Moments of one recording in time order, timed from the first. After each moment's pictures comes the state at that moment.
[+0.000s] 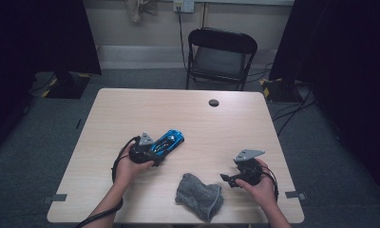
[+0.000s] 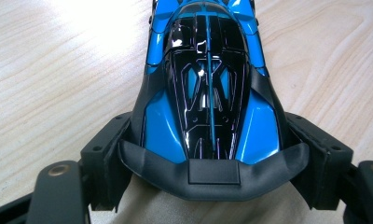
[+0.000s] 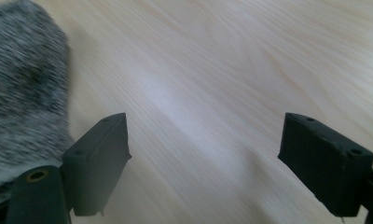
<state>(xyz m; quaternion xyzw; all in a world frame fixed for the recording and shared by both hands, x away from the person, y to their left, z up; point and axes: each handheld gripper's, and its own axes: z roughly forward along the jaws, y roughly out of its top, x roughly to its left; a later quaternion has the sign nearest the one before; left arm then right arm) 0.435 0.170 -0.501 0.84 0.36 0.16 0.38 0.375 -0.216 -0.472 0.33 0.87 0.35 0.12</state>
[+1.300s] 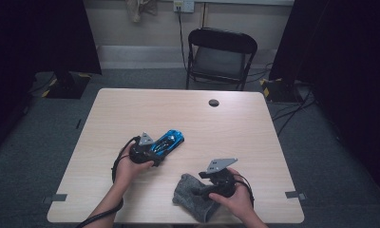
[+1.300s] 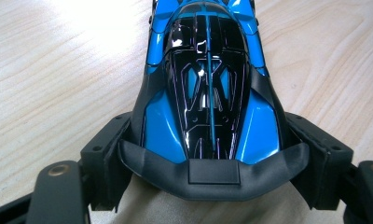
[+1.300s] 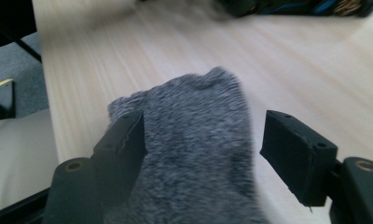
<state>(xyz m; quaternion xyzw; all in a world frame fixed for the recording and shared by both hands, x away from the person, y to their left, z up) 0.435 0.170 -0.501 0.84 0.36 0.16 0.38 0.336 -0.130 -0.462 0.25 0.88 0.41 0.02</state>
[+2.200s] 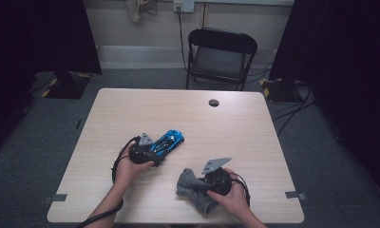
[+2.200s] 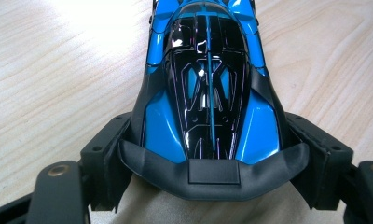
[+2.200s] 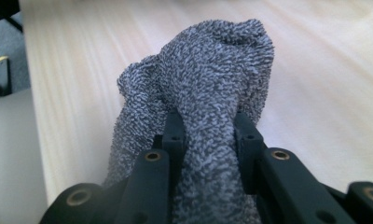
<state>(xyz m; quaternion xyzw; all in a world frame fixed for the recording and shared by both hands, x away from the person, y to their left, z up) 0.435 0.170 -0.501 0.84 0.37 0.16 0.37 0.348 -0.127 -0.469 0.24 0.89 0.38 0.02</state>
